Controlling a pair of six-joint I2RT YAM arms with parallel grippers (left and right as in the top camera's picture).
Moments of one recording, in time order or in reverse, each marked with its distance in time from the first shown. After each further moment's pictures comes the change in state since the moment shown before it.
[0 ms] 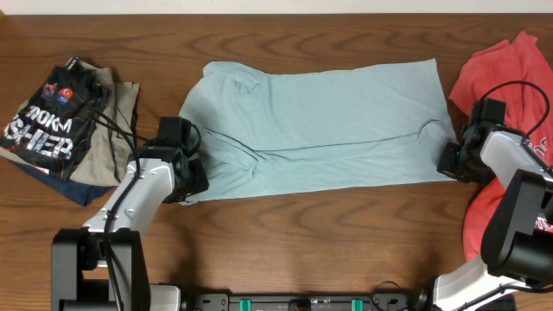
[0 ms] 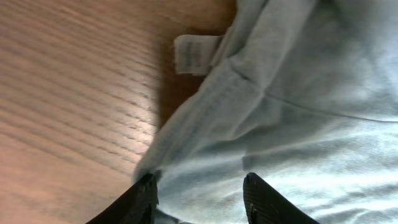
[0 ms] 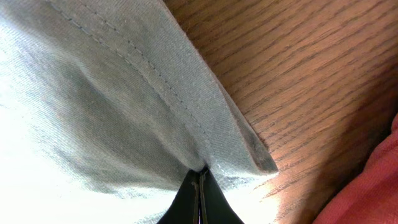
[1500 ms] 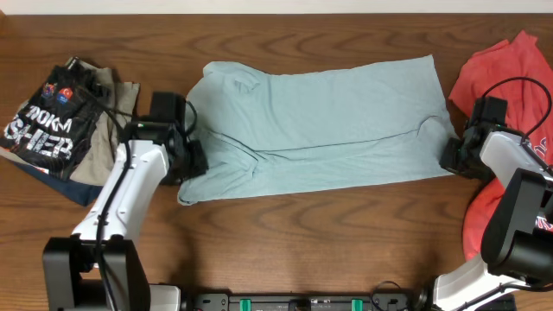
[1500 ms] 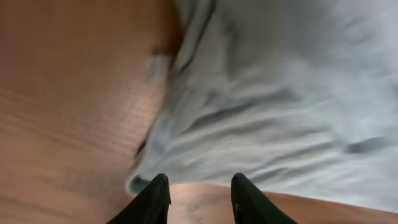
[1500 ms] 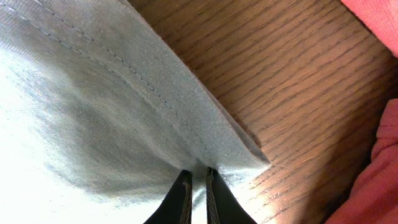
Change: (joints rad) left arm 0.000 -0.003 0.185 -0.200 0.082 0.018; right arm 0.000 0.005 -0.004 0.083 0.028 -0.002
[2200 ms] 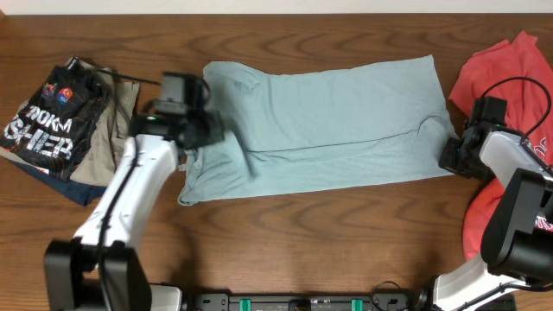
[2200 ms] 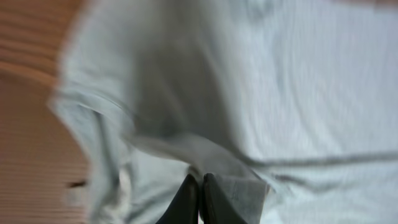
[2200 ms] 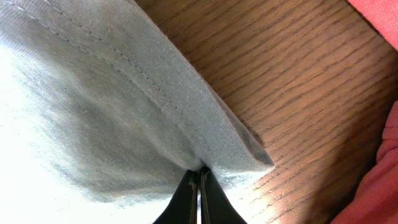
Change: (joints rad) left arm -0.056 -0.009 0.118 0.267 0.108 0.056; right arm 0.000 0.000 0.000 0.000 -0.005 -0.001
